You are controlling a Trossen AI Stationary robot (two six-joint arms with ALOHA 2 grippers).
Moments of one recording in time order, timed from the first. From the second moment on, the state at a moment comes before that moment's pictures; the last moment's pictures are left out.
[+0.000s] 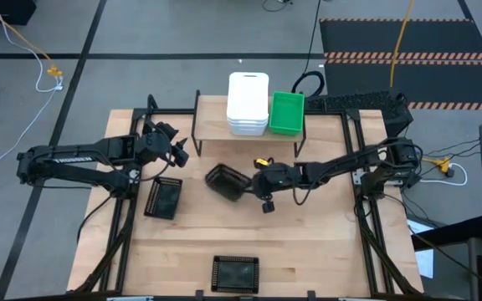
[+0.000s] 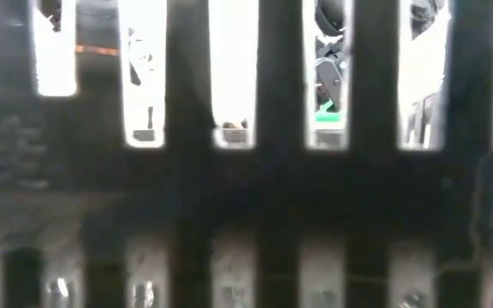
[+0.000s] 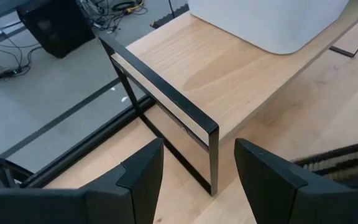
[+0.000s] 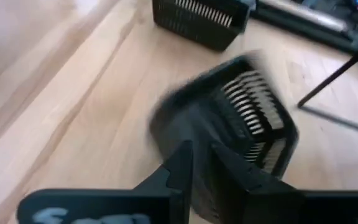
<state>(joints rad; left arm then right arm) 0.14 0.88 0.77 -0.61 -0.63 -0.34 0.05 1.65 0.83 0.29 0.00 -0.28</state>
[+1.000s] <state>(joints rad) 0.14 0.88 0.77 -0.58 -0.63 -0.35 -0.04 1.72 1.03 -0.02 -0.20 -0.65</state>
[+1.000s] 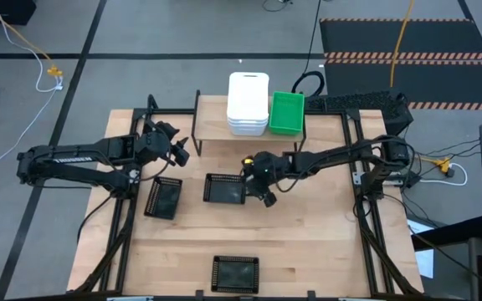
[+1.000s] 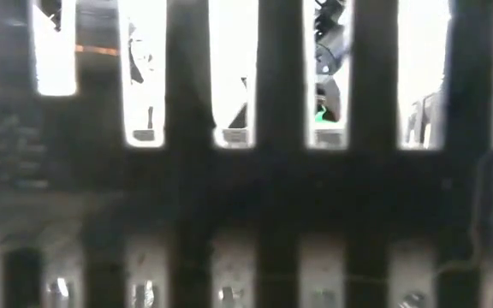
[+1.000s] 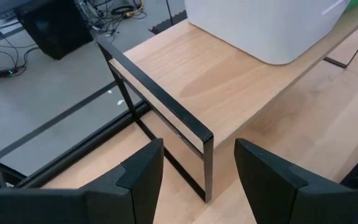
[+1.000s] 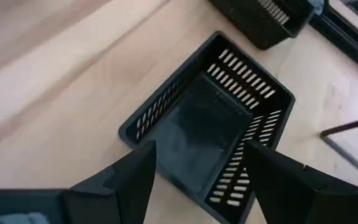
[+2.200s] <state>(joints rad) 0.14 0.88 0.77 -0.60 -0.63 -0.36 -0.01 1.79 1.03 -0.02 -0.20 -0.64</state>
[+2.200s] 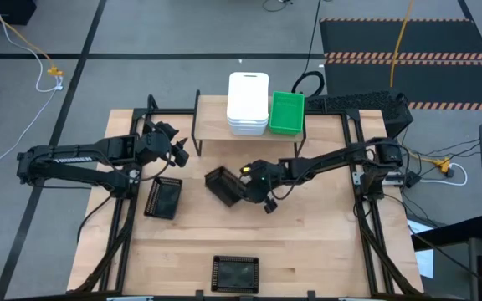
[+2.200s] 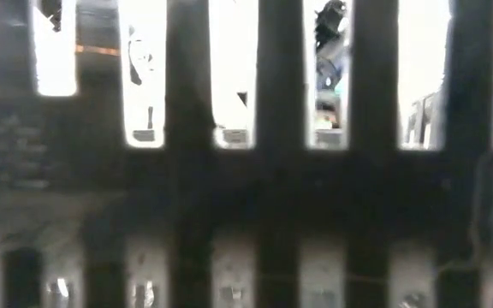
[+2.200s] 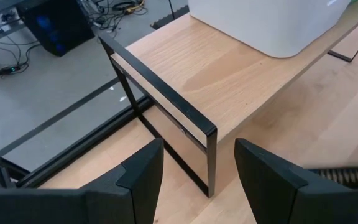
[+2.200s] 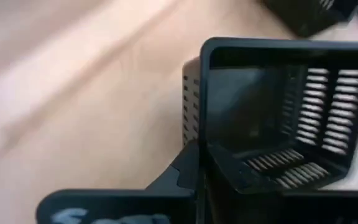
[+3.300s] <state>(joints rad) 0.14 0.88 0.77 -0.65 -0.63 -0.40 0.05 1.77 0.95 0.06 -0.24 -0.45</state>
